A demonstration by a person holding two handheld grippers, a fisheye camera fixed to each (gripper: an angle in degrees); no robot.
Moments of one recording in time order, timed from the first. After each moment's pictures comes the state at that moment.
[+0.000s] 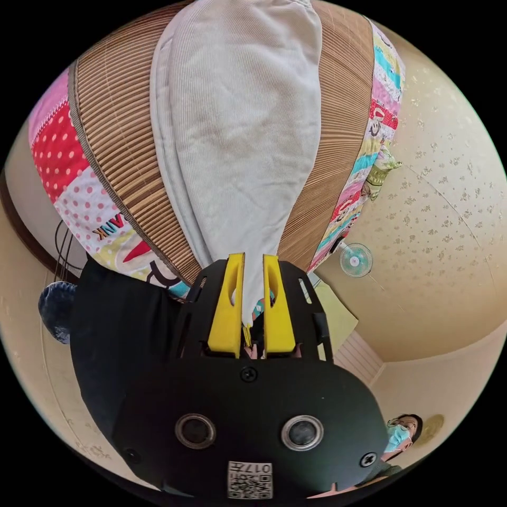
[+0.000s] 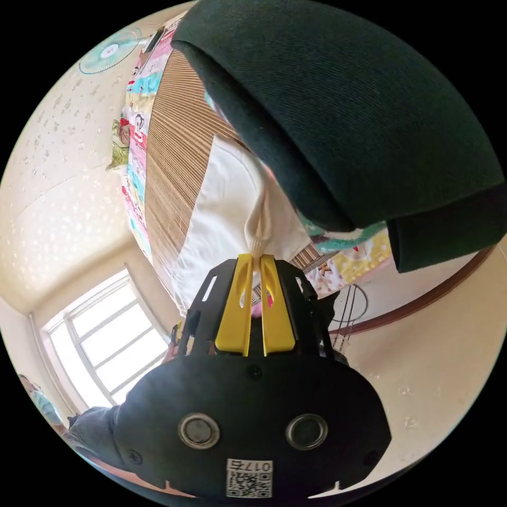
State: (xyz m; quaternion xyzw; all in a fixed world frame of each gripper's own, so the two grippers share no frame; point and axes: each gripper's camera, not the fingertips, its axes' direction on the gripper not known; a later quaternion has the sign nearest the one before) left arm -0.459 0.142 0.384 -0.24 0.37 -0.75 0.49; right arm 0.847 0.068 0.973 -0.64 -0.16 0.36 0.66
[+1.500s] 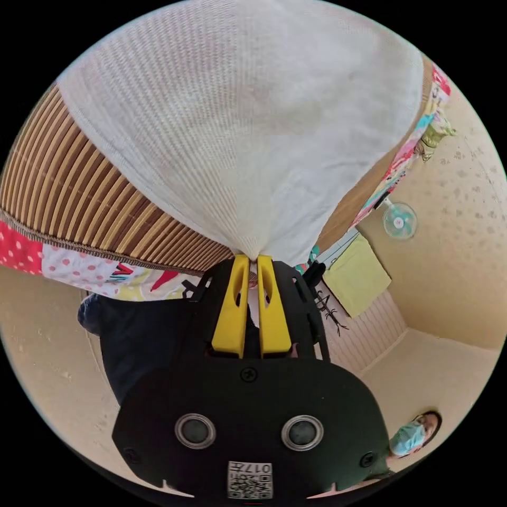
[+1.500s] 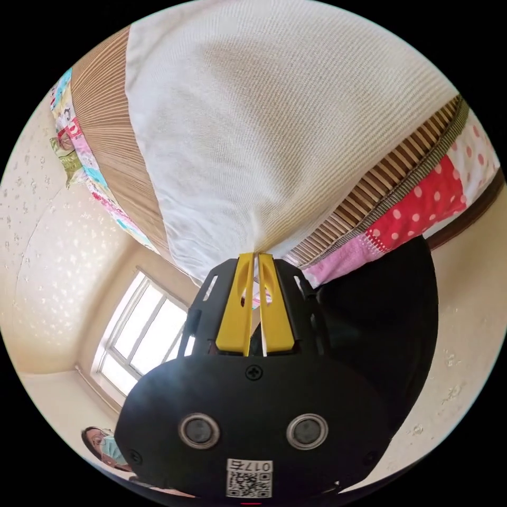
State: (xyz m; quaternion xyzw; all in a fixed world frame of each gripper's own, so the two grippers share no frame) left arm -0.516 0.150 0.541 -0.38 0.47 -0.60 0.52; right arm 0.671 0.097 1.005 -0.74 -0.17 0.42 0.50
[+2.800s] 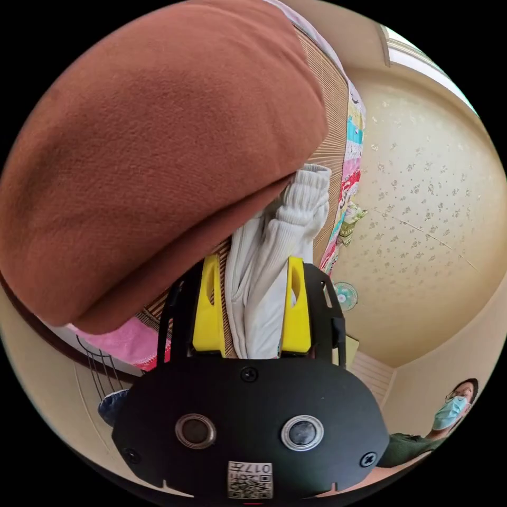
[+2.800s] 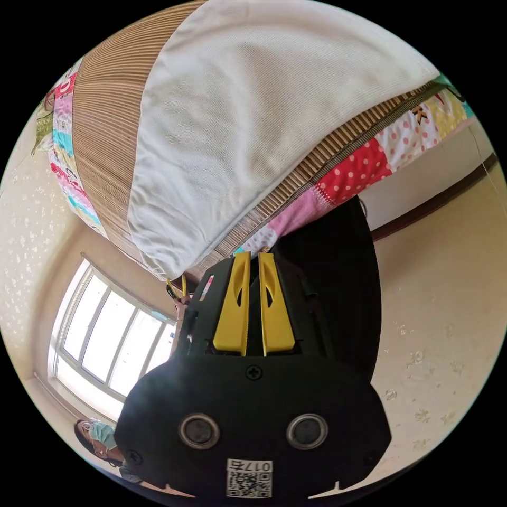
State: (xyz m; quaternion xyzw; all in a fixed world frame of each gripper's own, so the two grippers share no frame) left arm -0.694 0.402 0.419 -0.09 0.32 -0.76 0.55; right arm 0.616 0.056 0.938 -0.80 -0.10 0.29 0.51
